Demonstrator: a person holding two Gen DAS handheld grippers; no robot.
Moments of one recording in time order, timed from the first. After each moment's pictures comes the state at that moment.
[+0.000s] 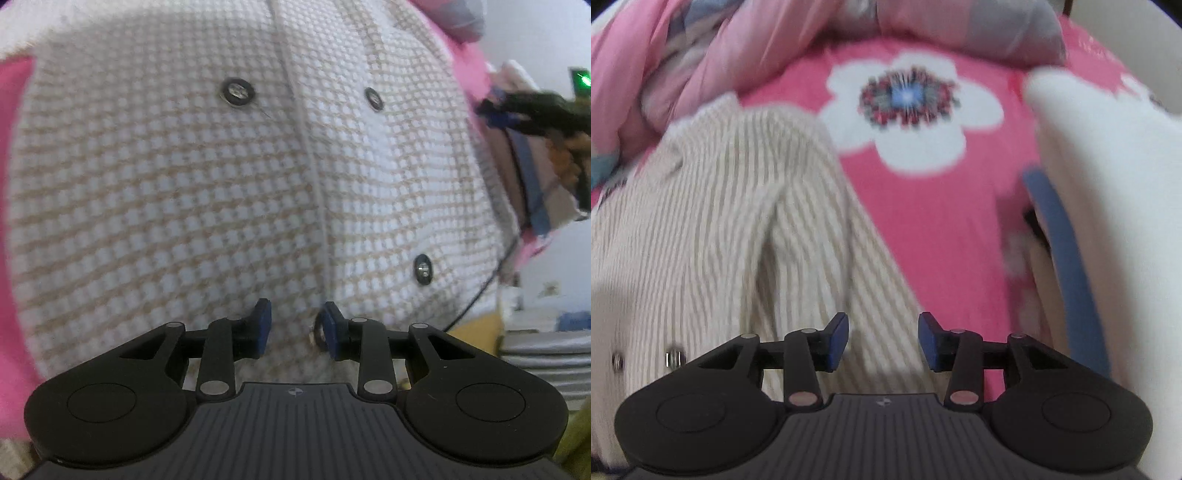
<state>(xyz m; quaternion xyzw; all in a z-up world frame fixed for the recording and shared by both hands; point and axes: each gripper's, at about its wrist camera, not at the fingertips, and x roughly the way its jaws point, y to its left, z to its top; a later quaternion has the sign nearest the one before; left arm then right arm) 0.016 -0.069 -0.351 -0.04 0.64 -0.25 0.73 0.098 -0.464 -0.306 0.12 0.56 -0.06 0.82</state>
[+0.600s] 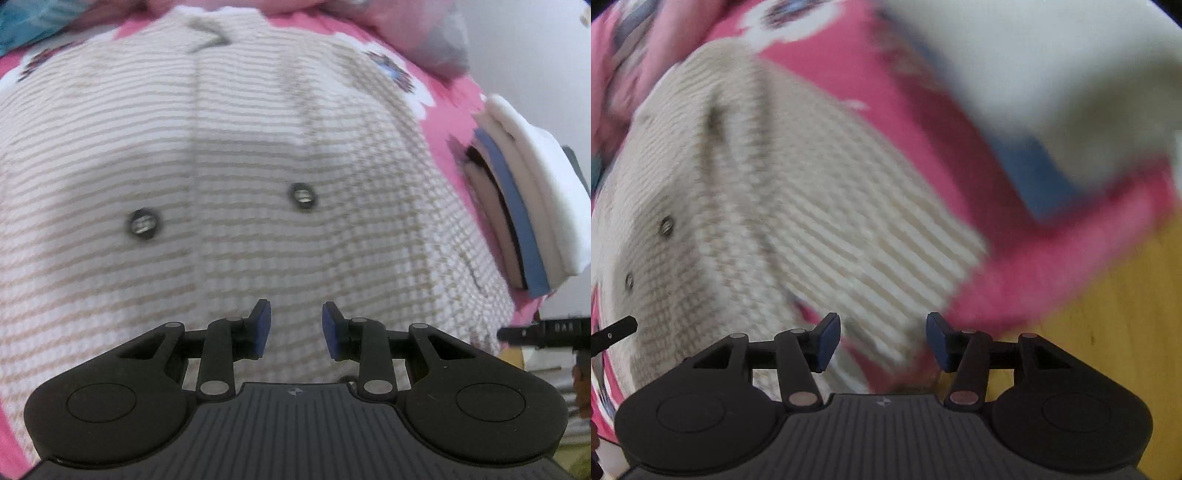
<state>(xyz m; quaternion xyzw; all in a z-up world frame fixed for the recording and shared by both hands) 0.042 -0.171 -0.322 -0.02 0.57 -0.26 0.78 -0.094 -0.478 -0.321 0.30 0.60 -0.16 0.73</state>
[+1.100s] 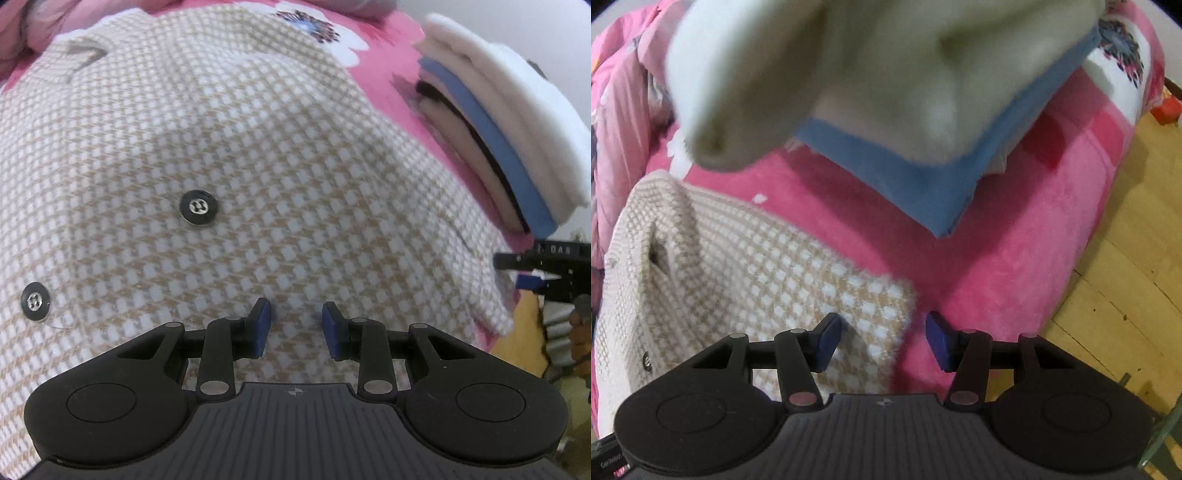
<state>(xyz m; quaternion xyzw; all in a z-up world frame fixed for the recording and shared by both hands) 0.038 -0.236 -0.353 0.08 0.55 -0.34 0.76 -0.115 -0.503 -0.357 0.39 0.47 -0.26 0.75</state>
